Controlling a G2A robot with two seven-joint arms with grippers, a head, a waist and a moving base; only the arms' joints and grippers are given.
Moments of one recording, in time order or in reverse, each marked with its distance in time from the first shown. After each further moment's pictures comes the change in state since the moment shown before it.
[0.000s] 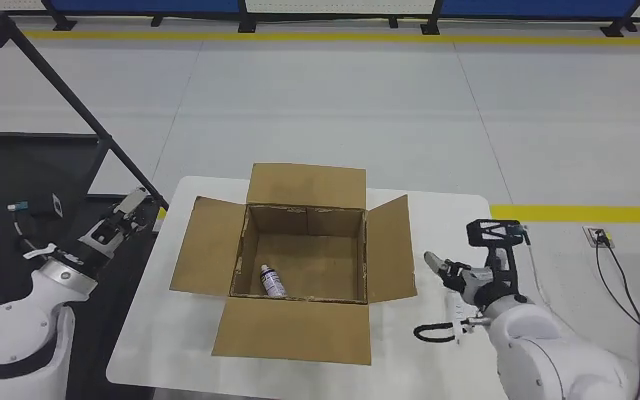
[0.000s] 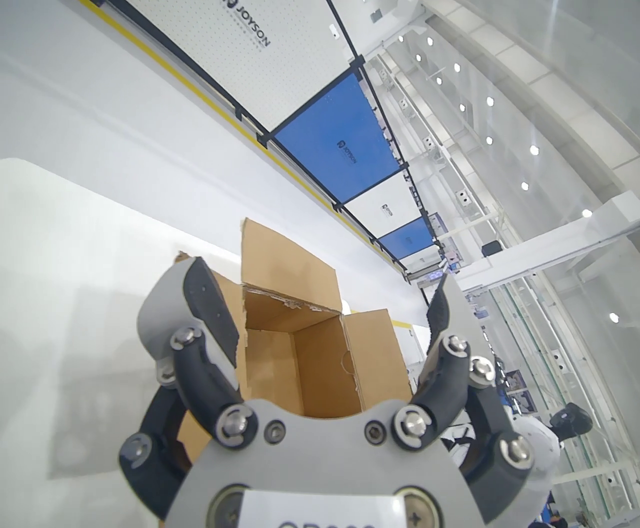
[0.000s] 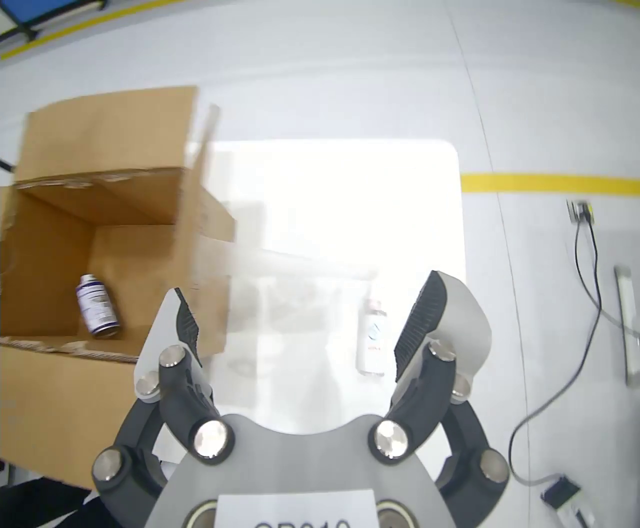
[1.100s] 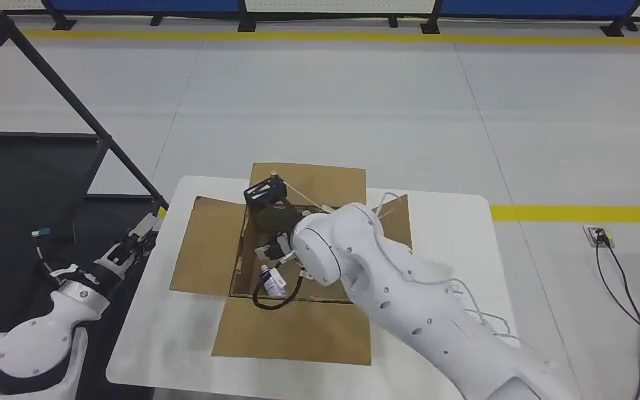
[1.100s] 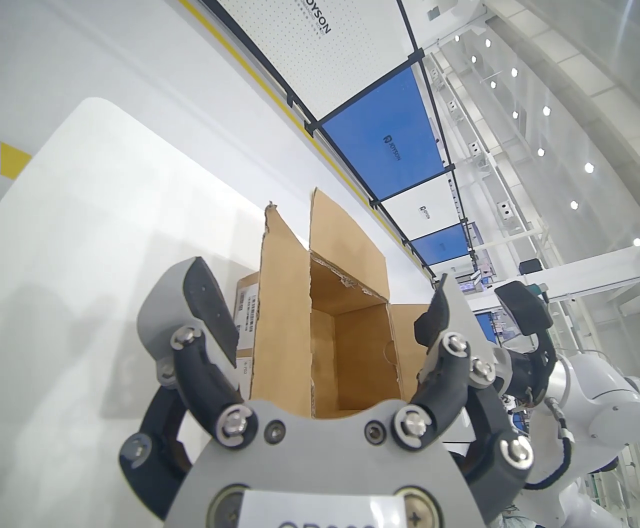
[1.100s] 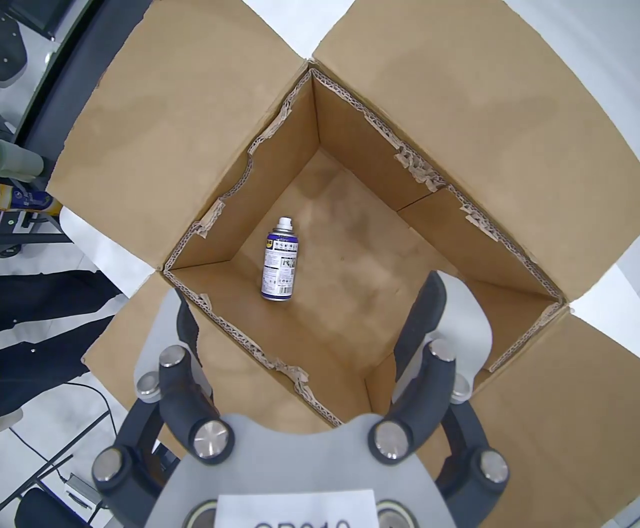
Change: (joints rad) left arm 0.091 0.002 0.033 0.024 0.062 0.014 0.064; right arm 0.887 -0.233 -0.722 0.932 0.451 0.036 0.085
